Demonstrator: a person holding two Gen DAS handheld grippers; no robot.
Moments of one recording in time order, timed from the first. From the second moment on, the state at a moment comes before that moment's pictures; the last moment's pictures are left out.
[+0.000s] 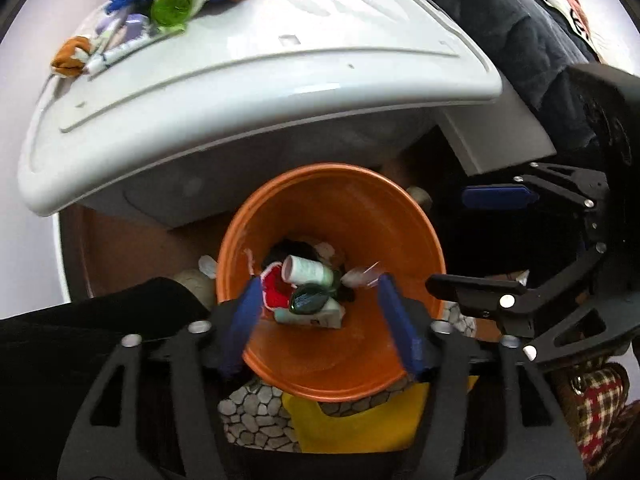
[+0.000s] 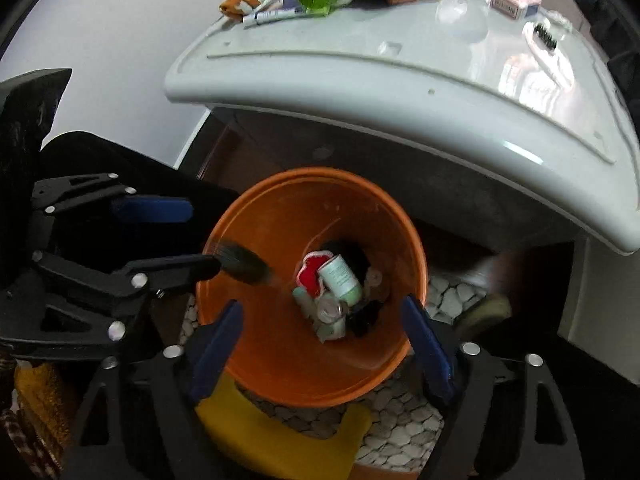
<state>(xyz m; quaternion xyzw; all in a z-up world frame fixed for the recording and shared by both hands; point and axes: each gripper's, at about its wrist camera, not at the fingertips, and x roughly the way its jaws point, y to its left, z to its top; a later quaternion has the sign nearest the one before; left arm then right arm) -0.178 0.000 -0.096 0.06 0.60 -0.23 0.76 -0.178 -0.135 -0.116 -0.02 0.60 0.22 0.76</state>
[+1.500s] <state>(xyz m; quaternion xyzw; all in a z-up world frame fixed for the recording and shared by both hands) 0.142 0.017 -0.045 0.06 0.48 -0.05 0.88 -0.007 -0.219 -0.013 0.08 0.37 0.15 0.91</state>
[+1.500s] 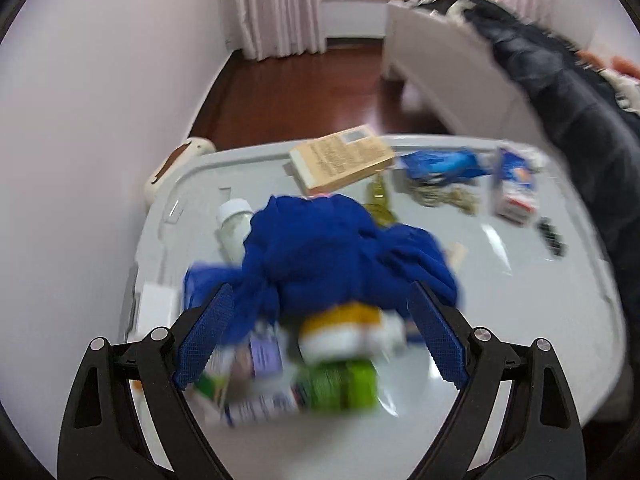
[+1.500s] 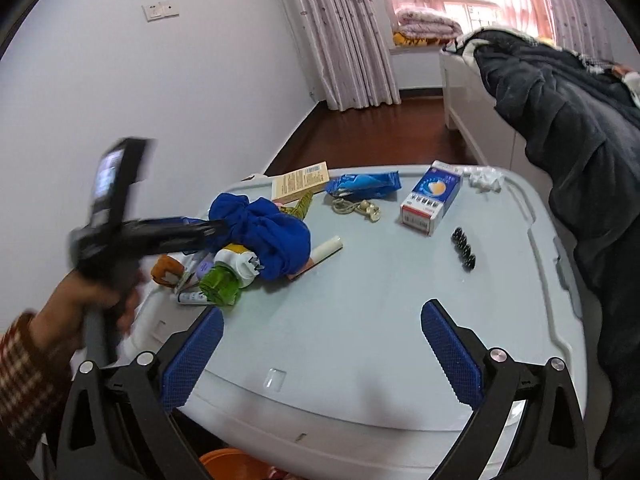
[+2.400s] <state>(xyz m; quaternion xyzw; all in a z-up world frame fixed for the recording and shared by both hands) 0.046 0.007 0.029 -0.03 0.31 -0.09 0.94 0.022 -0.250 -0.041 0.09 0.40 0.08 0.91</state>
